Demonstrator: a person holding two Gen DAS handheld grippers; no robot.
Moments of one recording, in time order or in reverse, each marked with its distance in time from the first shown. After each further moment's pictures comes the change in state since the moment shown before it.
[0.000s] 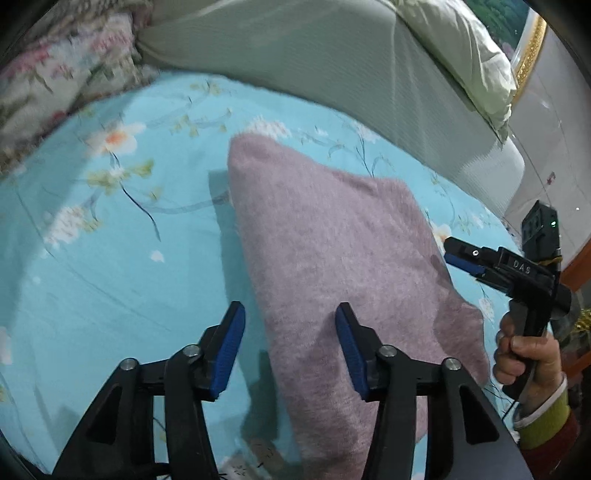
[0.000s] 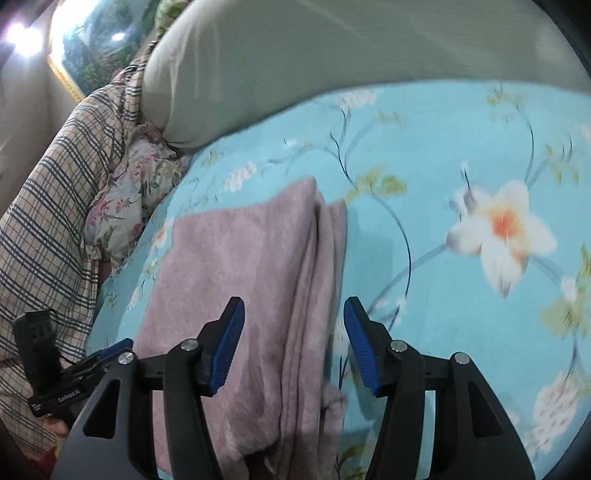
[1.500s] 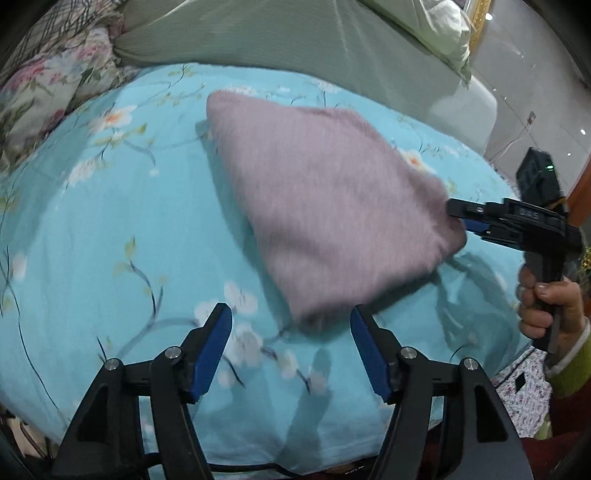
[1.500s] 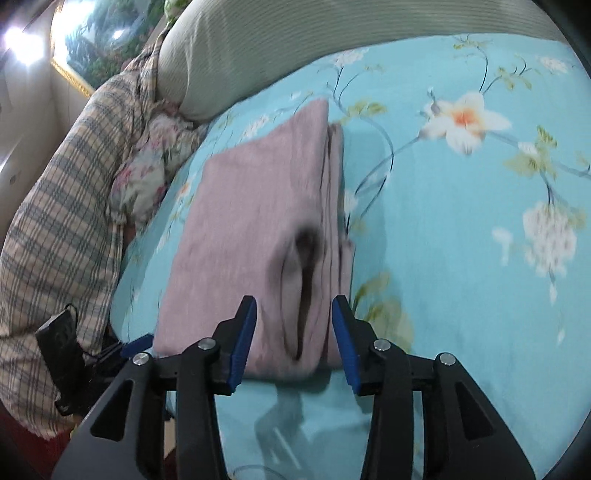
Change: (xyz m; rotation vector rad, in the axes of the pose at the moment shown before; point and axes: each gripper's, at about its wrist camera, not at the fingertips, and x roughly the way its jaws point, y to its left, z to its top) left arm -0.038 -0.033 -0.099 0.150 0.103 0.016; right arm -0.062 -0.002 -0.107 0.065 0.104 0.078
